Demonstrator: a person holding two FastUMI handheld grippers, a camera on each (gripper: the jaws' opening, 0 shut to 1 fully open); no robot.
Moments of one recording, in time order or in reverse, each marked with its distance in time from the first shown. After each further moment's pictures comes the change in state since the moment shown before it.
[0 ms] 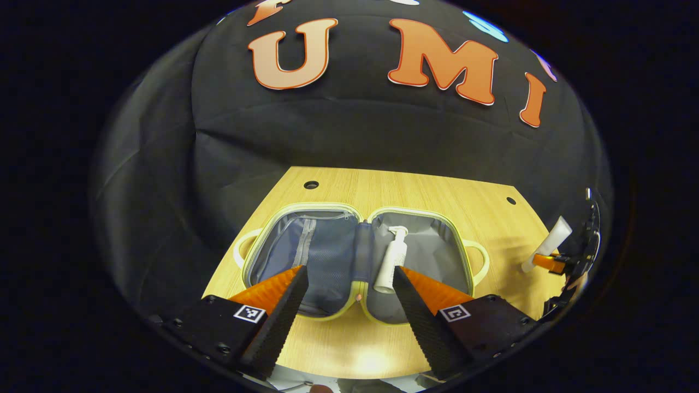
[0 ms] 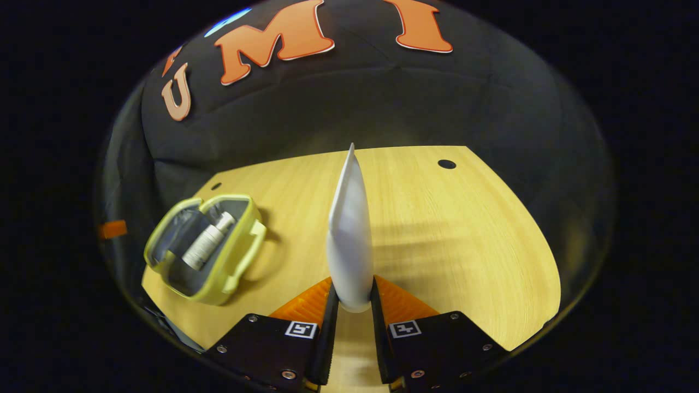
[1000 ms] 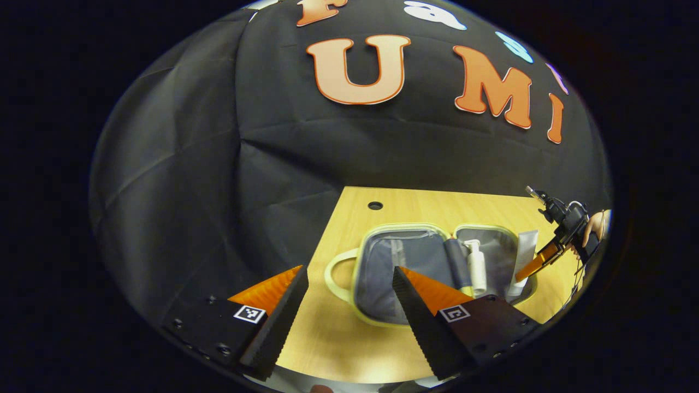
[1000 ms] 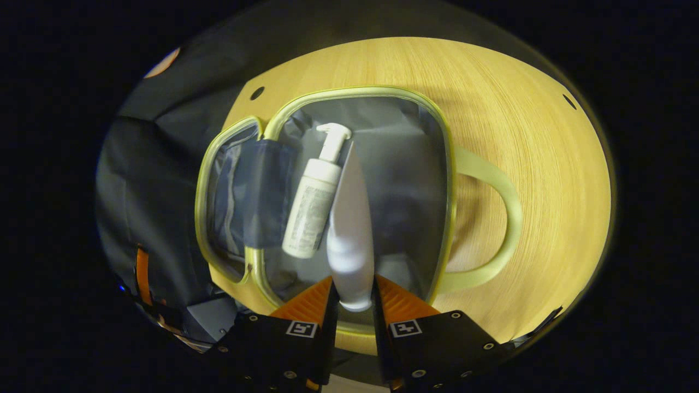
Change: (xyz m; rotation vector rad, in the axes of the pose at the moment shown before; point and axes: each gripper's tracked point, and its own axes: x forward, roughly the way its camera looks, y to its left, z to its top) left arm -0.004 0.224 0.006 -0.006 -0.081 0.099; right arm 0.096 0.257 -0.085 0.062 0.777 0.111
